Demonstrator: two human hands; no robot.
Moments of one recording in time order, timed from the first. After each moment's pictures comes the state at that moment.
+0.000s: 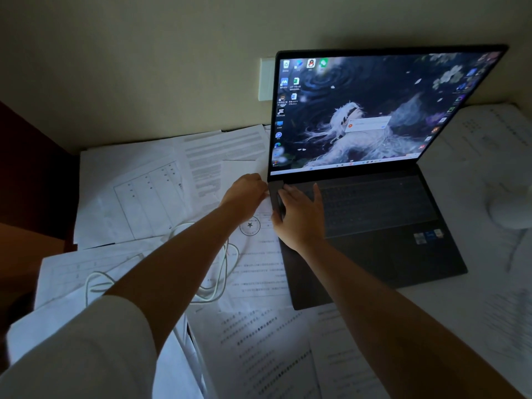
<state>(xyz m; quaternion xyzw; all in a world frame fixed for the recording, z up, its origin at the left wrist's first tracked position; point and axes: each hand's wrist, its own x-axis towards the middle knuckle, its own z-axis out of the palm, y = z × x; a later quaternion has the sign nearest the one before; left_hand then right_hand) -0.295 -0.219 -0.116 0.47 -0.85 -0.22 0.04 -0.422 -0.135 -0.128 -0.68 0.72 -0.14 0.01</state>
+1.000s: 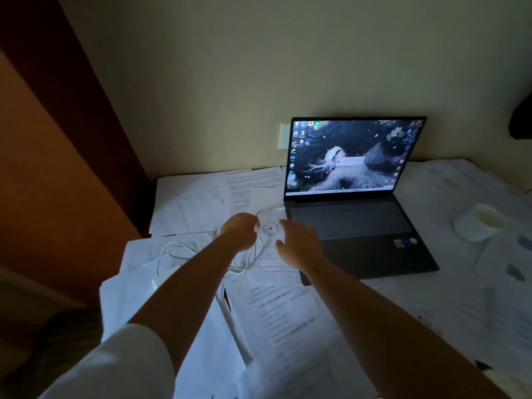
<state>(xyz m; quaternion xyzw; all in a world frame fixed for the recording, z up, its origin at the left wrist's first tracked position) -0.216 -0.106 -0.041 0.59 -0.78 -0.23 0.02 -0.359 -0.039 -0.020 -0.69 0.71 -0.03 0.14</state>
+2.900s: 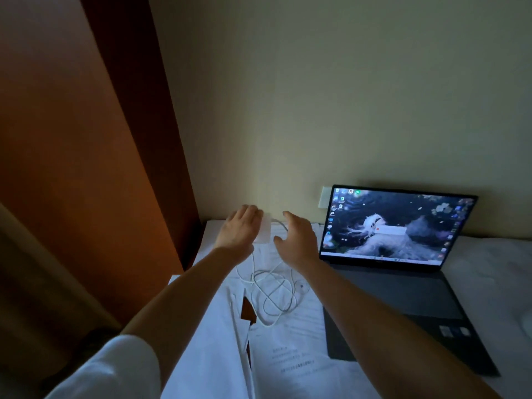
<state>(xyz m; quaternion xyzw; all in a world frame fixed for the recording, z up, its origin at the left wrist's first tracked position) -0.150 -0.127 0.059 0.57 -0.80 0.12 0.15 -0.301 -0.124 0.050 -0.70 0.64 -0.27 0.17</state>
